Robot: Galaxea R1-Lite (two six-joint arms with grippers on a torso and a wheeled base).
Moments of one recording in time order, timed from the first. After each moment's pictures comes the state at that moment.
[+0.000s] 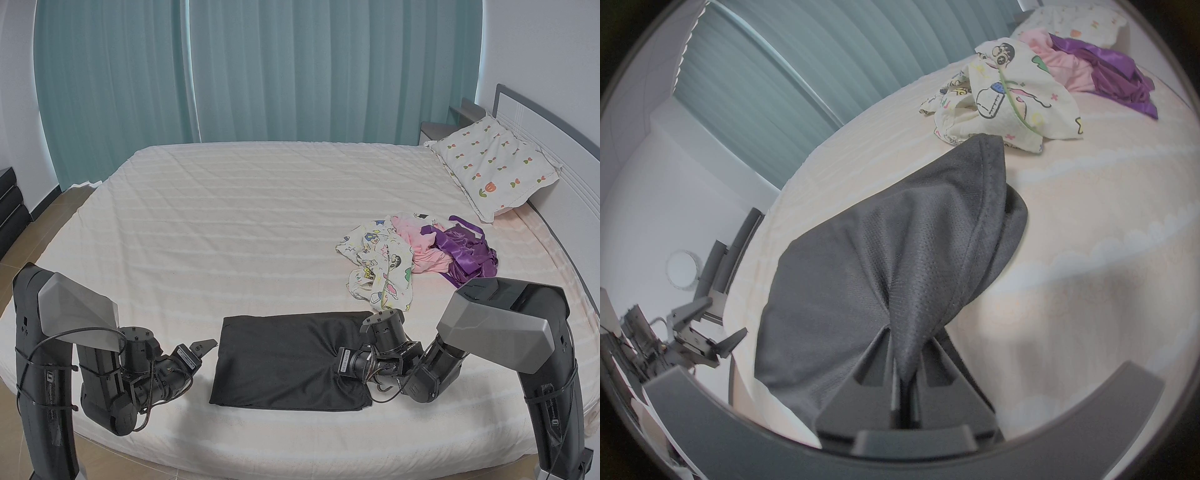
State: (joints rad) left arm -0.20 2.38 -0.33 -1.55 -0.14 -0.97; right arm 0.58 2.51 -1.03 -0.81 0.01 0.67
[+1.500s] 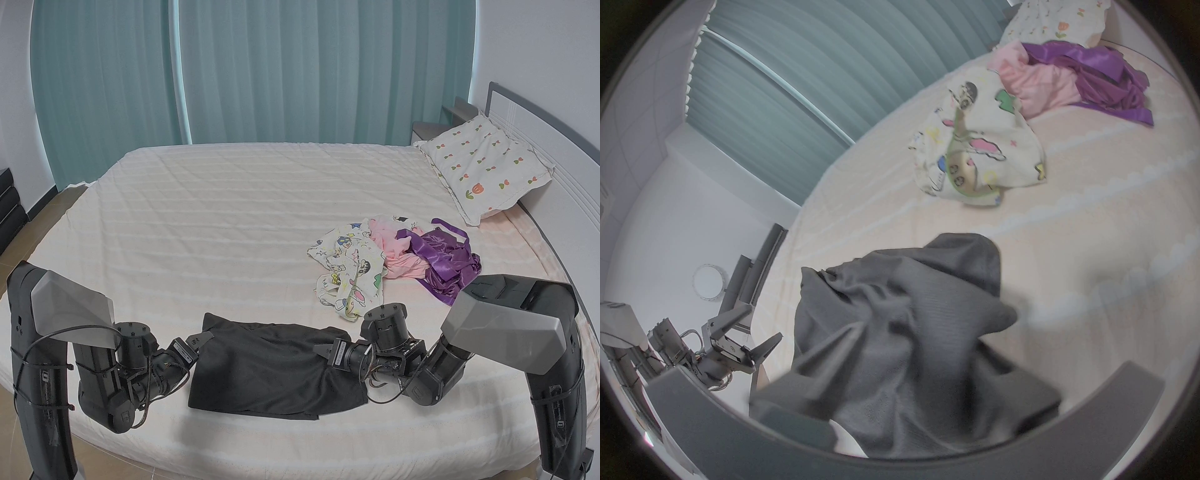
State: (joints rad) left arm -0.19 2.35 -0.34 -1.55 -0.10 -0.95; right arm 0.61 2.46 -0.99 -0.92 0.05 0.73
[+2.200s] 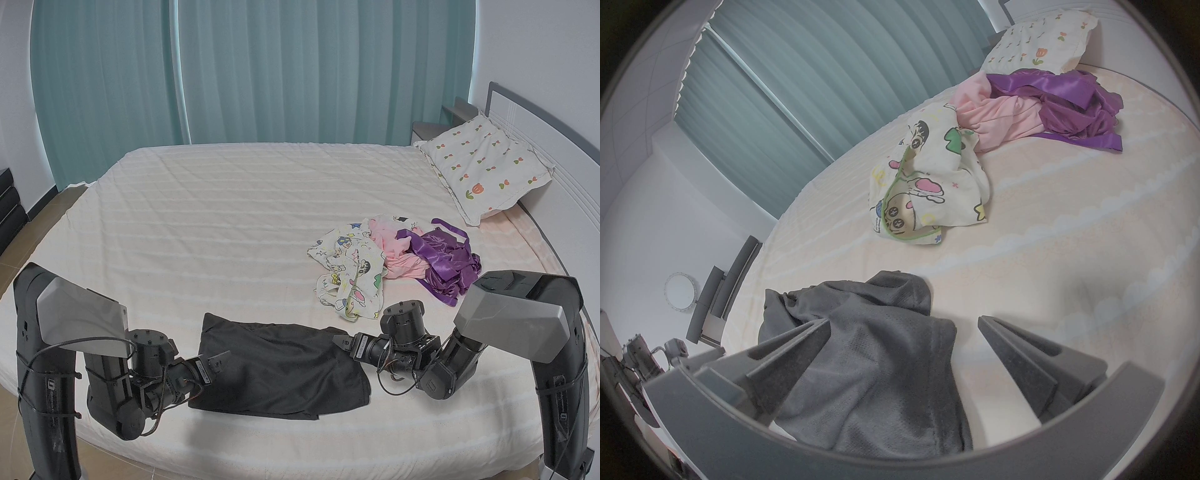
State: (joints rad) left arm -0.28 2.35 -0.33 -1.51 -0.03 -0.57; right arm 0.53 2.46 -0.94 -0.95 -0.06 0.67
